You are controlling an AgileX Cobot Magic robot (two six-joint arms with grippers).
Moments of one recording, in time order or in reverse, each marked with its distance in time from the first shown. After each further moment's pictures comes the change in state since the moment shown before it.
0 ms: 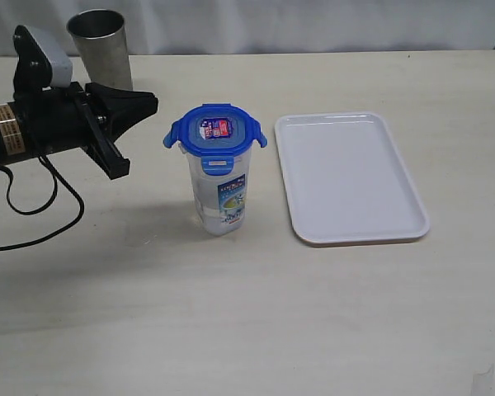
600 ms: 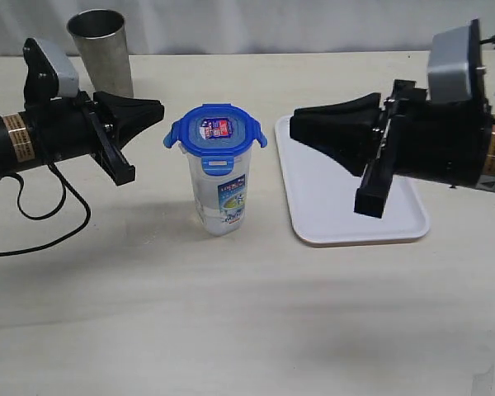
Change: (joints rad) left arm 0.000 0.085 -0.012 -0.020 -0.074 0.047; right arm 0.000 1.090 -0.477 -0.931 -0.333 0.454
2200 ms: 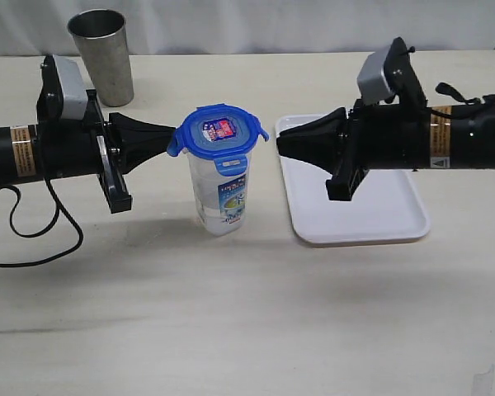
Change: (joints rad) left arm 0.000 0.016 -0.004 0.196 -0.063 -0.047; right arm 0.000 0.242 -0.190 -0.185 0.105 0.095
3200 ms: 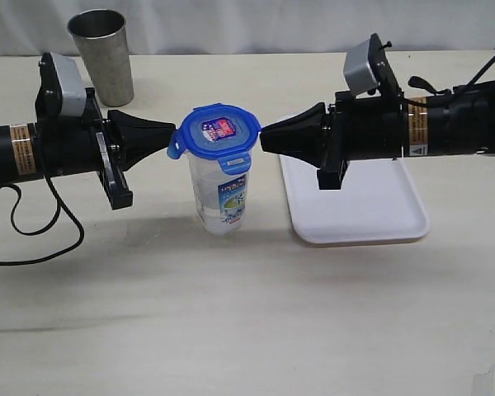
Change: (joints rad) left arm 0.000 0.000 0.000 -0.020 0.000 0.000; right arm 0.000 0.137 -0.113 -0.027 -0.122 -0.004
